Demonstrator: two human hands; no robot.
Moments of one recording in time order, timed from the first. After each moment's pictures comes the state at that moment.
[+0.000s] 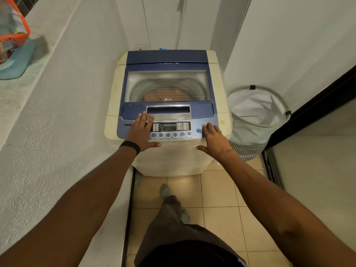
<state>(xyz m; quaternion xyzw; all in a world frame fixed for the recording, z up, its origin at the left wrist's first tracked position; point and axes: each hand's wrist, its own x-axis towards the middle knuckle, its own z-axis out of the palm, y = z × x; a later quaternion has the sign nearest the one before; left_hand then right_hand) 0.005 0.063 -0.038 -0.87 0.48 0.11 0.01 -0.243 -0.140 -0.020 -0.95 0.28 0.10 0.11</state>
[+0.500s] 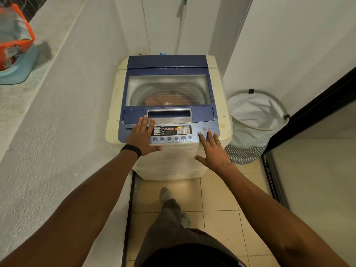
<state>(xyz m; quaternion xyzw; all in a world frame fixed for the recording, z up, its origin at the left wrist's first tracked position) 0.007 0.064 -0.038 -0.87 0.48 0.13 0.02 -0.256 -0.110 -0.023 -0.94 0.30 0.11 0.13</state>
